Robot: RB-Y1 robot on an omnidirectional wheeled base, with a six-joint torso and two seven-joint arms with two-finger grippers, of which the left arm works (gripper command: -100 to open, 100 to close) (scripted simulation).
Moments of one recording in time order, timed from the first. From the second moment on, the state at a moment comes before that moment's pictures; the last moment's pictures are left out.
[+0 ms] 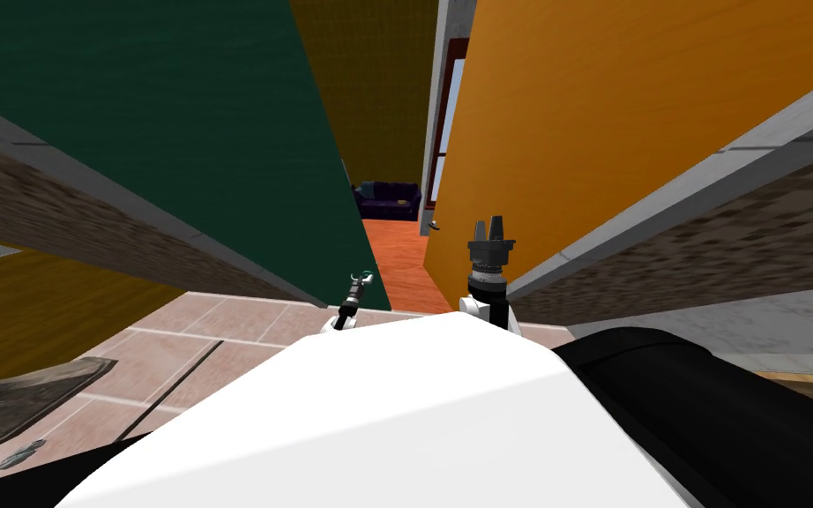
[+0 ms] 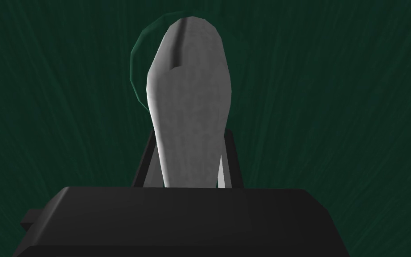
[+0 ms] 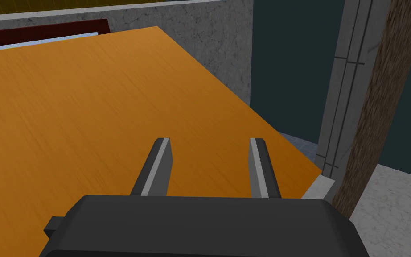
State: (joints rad) arm -0.16 0.13 0.07 -0.60 -0.33 -0.88 0.34
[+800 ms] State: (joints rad) arm -0.15 0.12 0.08 -0.59 -0.31 -0.87 0.31
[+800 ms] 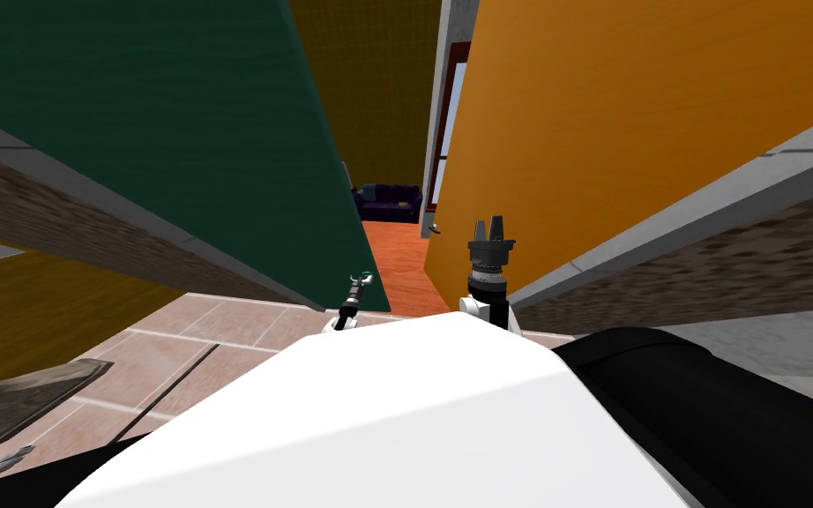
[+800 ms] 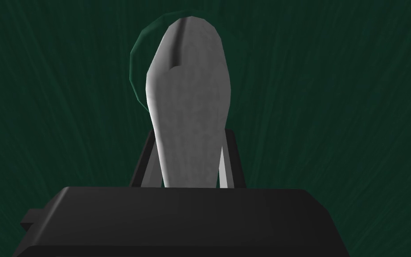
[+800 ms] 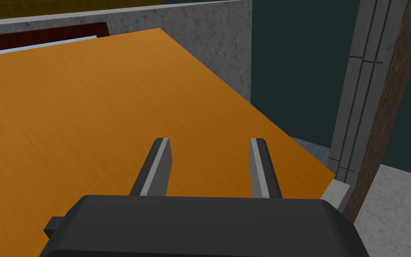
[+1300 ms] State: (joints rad) arm -0.16 0.10 0.12 -0.60 -0.28 -0.84 0.26
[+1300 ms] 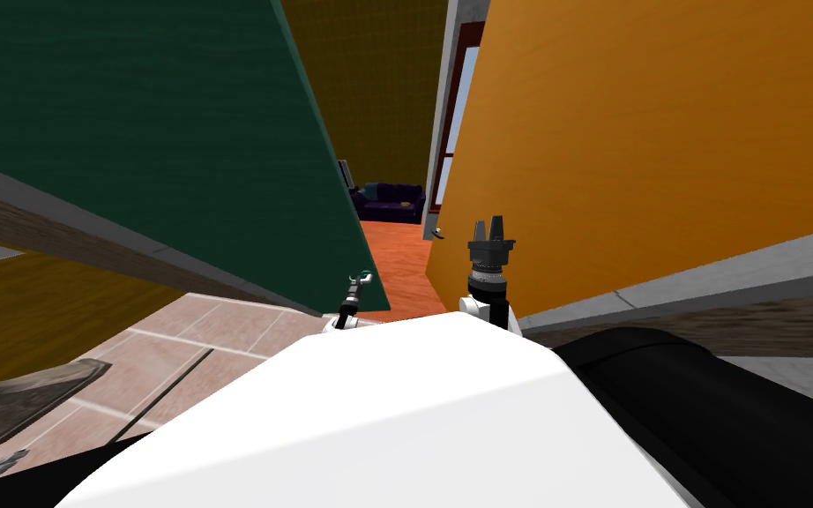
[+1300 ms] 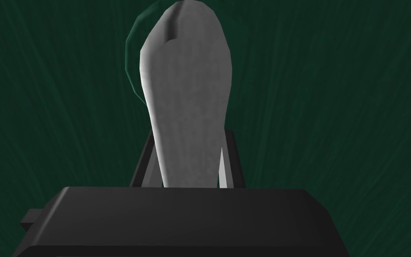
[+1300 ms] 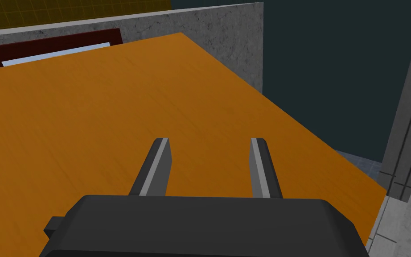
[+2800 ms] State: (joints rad) arm -0.19 0.03 0.27 -0.59 -0.17 -0.81 0.09
